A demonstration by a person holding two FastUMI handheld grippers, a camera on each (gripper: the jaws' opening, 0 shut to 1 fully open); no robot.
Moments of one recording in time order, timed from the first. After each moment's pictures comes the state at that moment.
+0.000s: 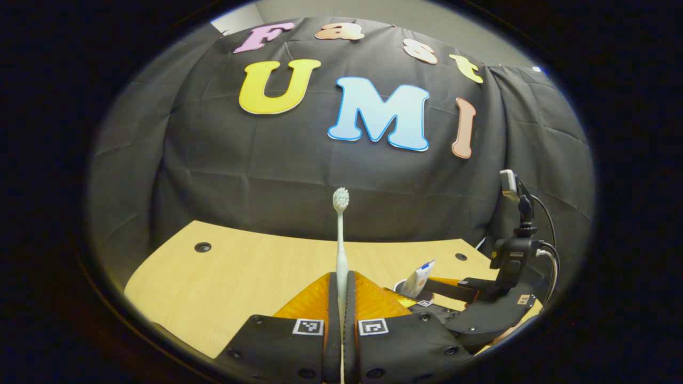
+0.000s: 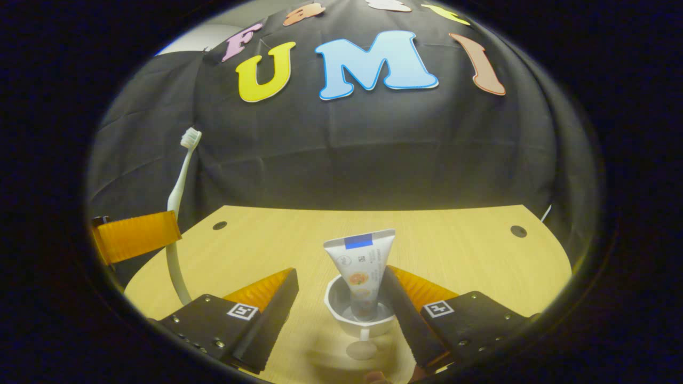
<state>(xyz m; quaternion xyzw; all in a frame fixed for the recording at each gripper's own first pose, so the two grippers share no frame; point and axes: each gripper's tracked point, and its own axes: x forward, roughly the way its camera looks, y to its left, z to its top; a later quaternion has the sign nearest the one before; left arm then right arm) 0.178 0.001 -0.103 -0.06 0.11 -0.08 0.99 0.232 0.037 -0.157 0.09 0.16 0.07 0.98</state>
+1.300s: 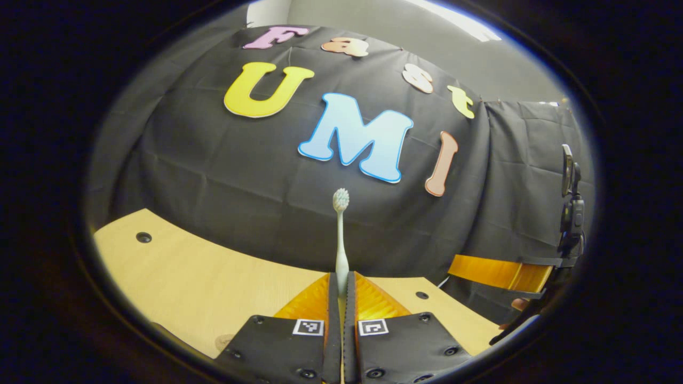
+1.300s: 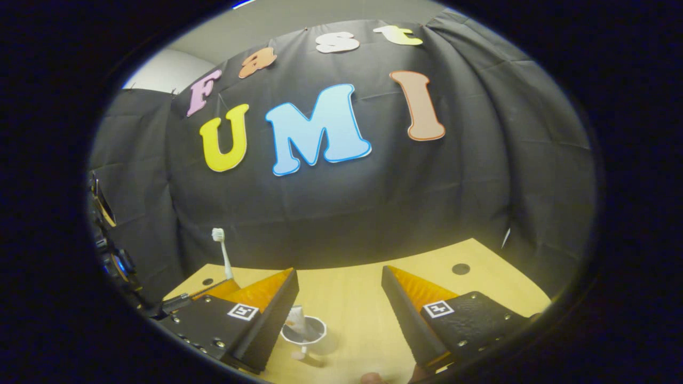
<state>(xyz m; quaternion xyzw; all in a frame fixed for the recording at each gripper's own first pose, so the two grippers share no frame) 0.233 -0.084 -0.088 -0.17 0.03 -0.16 0.97 0.179 -0.093 -0.044 0.15 0.04 -0.03 0.99</state>
